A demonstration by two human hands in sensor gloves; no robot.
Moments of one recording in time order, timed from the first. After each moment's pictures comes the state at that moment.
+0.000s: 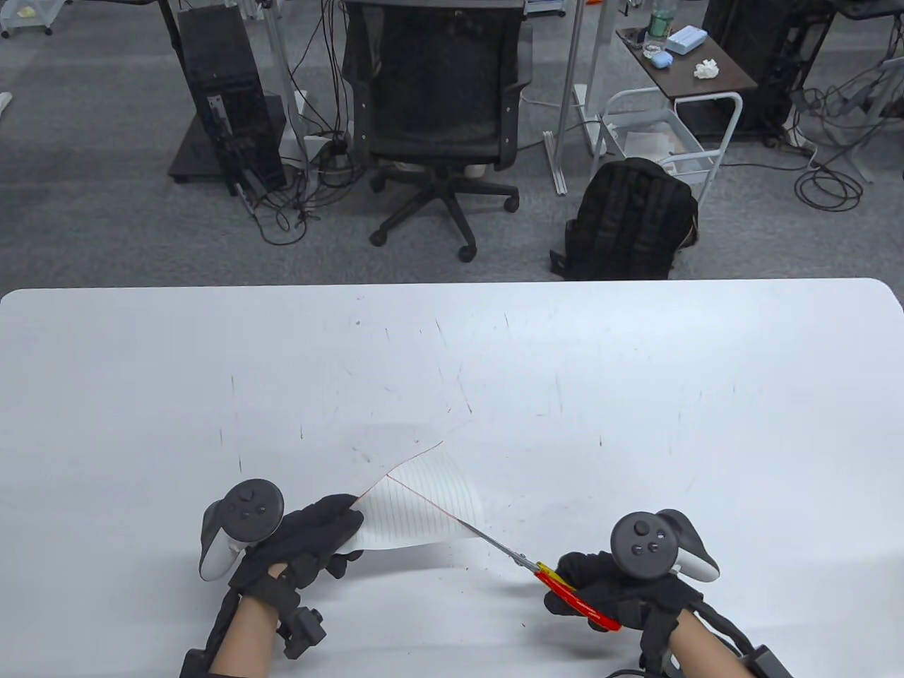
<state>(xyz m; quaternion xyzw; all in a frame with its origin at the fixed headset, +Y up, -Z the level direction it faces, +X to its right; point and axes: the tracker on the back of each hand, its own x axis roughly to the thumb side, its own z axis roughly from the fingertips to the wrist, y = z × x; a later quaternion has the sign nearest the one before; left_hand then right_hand) -0.248 -0.747 -0.308 -0.15 -0.18 0.46 0.86 0.181 -0.762 -0.277 0.33 0.24 0.86 0.33</state>
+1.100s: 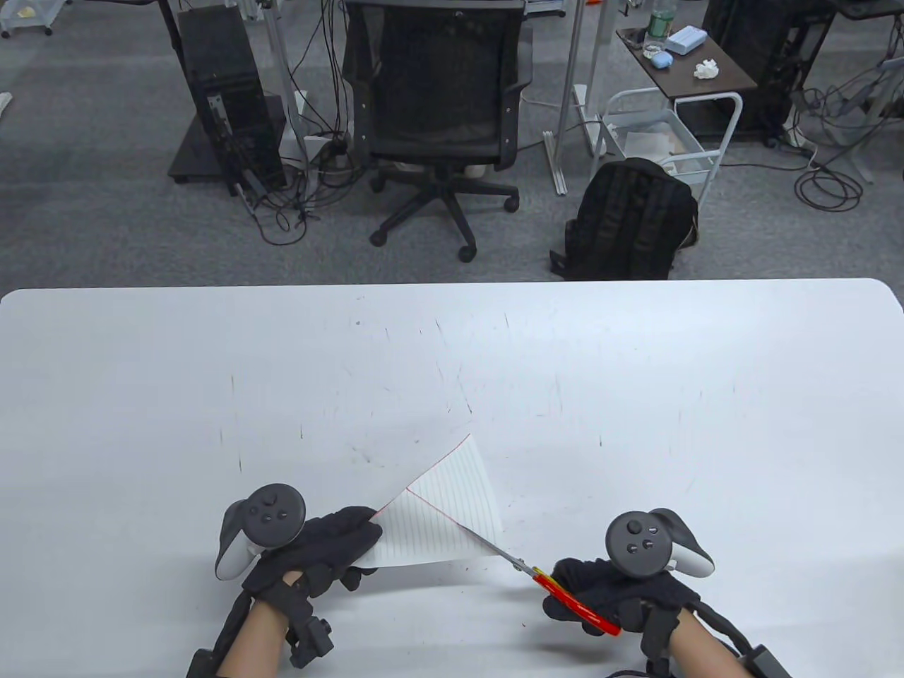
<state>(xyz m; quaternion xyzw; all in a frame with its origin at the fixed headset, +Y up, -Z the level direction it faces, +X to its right) -0.227 -0.748 -0.303 -0.18 -0.22 0.43 0.86 0.178 -0.764 -0.274 0.34 0.29 0.83 0.32</state>
